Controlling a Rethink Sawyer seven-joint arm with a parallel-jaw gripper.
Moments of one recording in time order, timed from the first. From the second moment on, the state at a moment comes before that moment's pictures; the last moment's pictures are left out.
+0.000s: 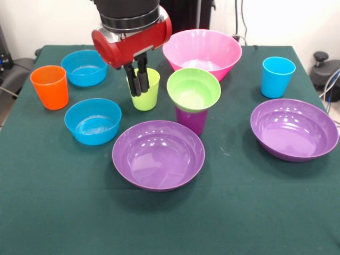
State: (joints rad) arm -0.78 -0.57 0.86 1.33 -0.66 1.15 1.18
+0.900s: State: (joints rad) arm -0.77 -0.55 0.86 1.28 -0.67 1.18 1.18
